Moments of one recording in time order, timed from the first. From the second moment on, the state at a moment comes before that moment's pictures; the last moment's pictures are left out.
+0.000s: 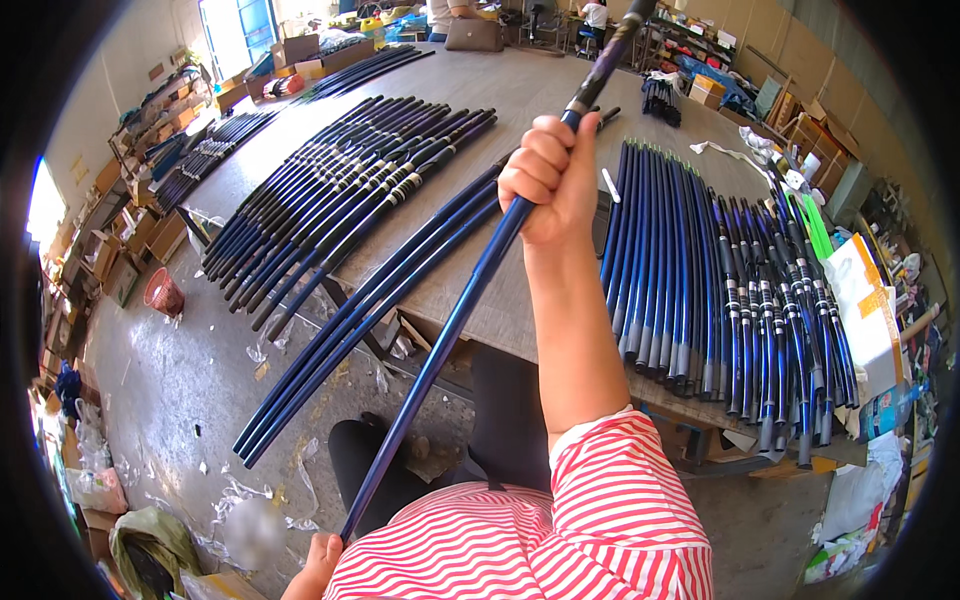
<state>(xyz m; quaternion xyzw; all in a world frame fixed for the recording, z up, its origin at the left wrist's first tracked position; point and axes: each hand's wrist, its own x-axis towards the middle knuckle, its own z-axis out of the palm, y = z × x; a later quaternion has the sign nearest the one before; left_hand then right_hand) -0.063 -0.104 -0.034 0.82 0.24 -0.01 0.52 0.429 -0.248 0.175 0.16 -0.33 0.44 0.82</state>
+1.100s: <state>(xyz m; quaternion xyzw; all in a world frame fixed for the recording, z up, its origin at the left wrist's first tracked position) 0.057 -0.109 0.047 0.57 0.22 0.25 0.75 0.237 -0.185 0.063 -0.40 -0.53 0.36 0.66</state>
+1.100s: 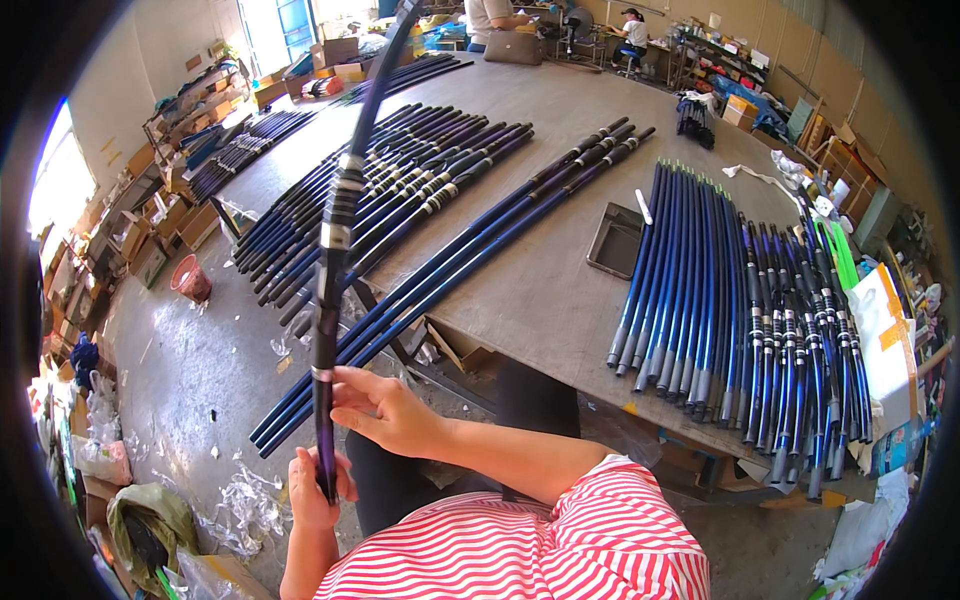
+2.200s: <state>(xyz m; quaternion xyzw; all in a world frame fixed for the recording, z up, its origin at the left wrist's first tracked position) 0.013 -0.056 0.045 0.43 0.12 0.52 0.73 0.246 -0.193 0.033 -0.24 -0.24 0.55 0.76</state>
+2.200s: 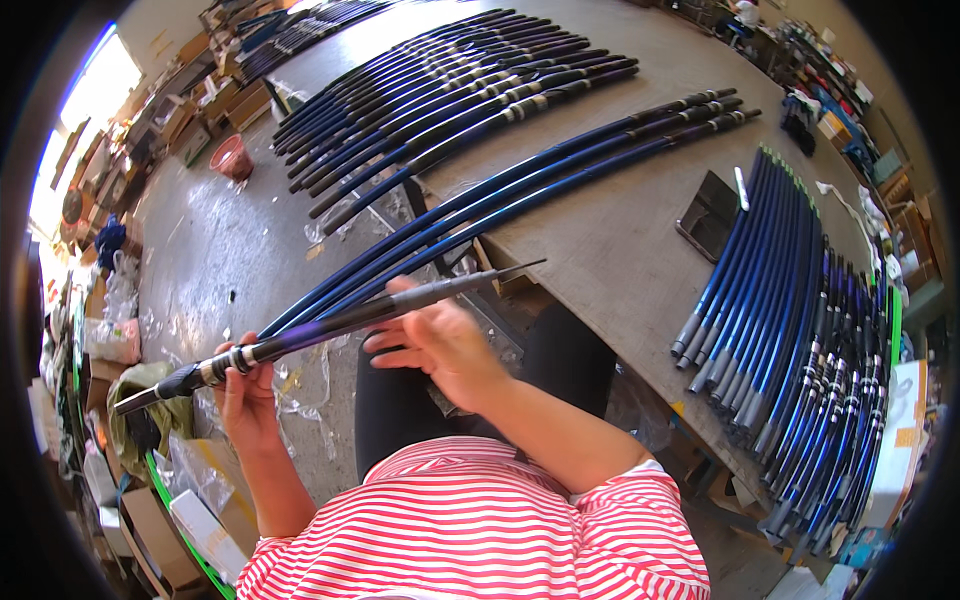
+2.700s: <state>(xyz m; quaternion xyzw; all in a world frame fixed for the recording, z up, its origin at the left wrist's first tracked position) -0.036 -0.041 0.068 0.47 0.15 0.52 0.70 0.276 -0.204 0.063 -0.54 -0.60 0.31 0.50</state>
